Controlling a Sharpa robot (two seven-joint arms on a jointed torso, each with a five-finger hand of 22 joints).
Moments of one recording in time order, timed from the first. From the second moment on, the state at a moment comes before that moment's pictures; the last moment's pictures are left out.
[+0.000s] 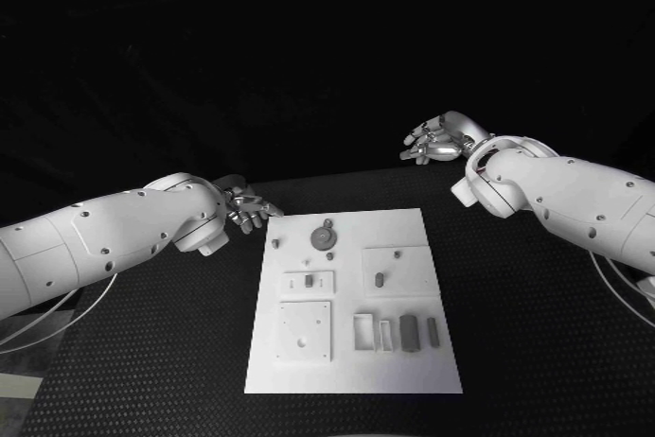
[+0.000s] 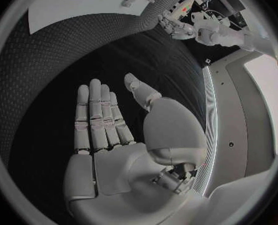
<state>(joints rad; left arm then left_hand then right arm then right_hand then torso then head) 1.35 -0.70 -0.15 1.22 -0.92 -0.16 -0.40 0.82 -0.18 0.48 -0.15 0.06 0.96 0.15 0.13 0.76 1.17 0.05 0.32 0.50 1.01 0.01 0.77 0.55 0.02 1.08 -0.08 0.07 0.99 1.31 -0.65 0.03 1.06 -0.92 -0.32 0.05 1.12 -0.10 0.53 -0.29 0.05 0.83 0.20 0.21 0.60 0.92 0.11 0.61 0.34 1.02 0.07 0.46 0.78 0.25 0.76 0.17 0.66 1.09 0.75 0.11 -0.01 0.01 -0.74</state>
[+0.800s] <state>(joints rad) 1.32 -0.52 -0.15 0.97 -1.03 0.03 -0.48 0.77 -0.14 0.35 0.03 0.05 0.98 0.11 0.16 0.72 1.27 0.00 0.51 0.71 1.11 -0.07 0.95 0.73 0.02 1.20 -0.16 0.18 1.11 1.31 -0.64 0.03 1.06 -0.92 -0.32 0.06 1.12 -0.10 0.53 -0.29 0.05 0.83 0.20 0.21 0.60 0.92 0.11 0.61 0.34 1.02 0.07 0.46 0.78 0.25 0.76 0.17 0.66 1.09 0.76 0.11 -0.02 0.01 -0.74</state>
